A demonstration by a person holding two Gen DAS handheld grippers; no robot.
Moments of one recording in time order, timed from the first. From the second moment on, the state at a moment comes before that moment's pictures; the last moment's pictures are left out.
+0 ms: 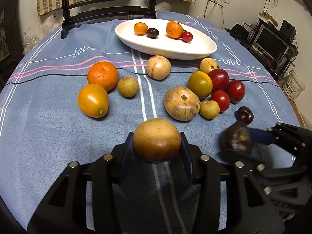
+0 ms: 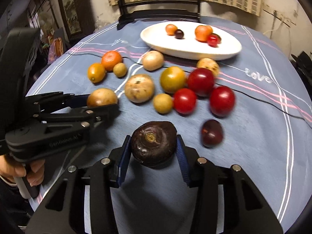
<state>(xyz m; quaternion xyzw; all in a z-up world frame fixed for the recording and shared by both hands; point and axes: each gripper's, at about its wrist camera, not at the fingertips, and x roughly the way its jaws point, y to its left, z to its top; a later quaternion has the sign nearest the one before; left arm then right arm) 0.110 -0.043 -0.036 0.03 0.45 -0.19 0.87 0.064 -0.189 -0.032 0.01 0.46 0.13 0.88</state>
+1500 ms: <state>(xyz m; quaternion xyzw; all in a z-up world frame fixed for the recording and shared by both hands) 0.301 -0.084 0.017 0.03 0.45 -0.16 0.88 0.269 -0.266 0.011 0.01 0.43 0.06 0.90</state>
